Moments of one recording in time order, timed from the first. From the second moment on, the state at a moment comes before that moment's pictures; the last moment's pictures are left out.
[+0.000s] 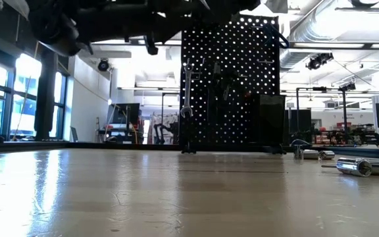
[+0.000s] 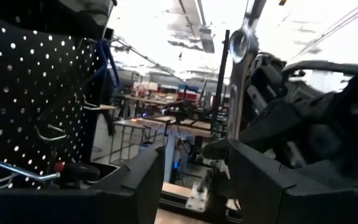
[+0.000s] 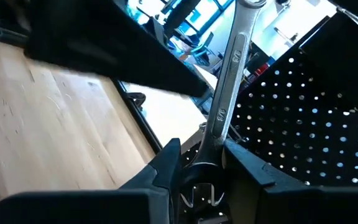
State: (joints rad) left arm -0.03 1.62 0.63 1.33 -0.29 -0.07; right arm 0.35 1.67 1.15 0.17 1.26 -0.39
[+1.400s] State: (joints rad) left arm -0.01 1.54 0.73 1.13 -0.30 -0.11; right arm 0.29 1.66 1.15 0.20 1.12 -0.36
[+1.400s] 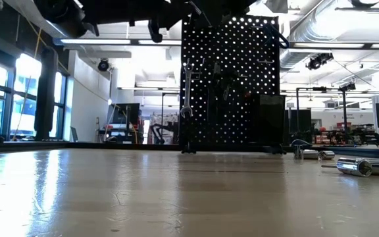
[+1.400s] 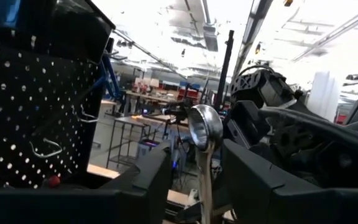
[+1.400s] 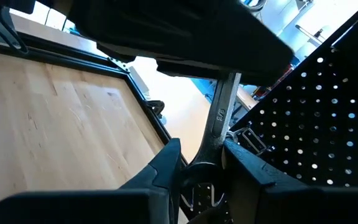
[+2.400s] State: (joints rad) left arm 0.02 1.51 0.73 0.98 -0.16 0.06; right arm 0.34 1.66 1.15 0.11 1.15 -0.28
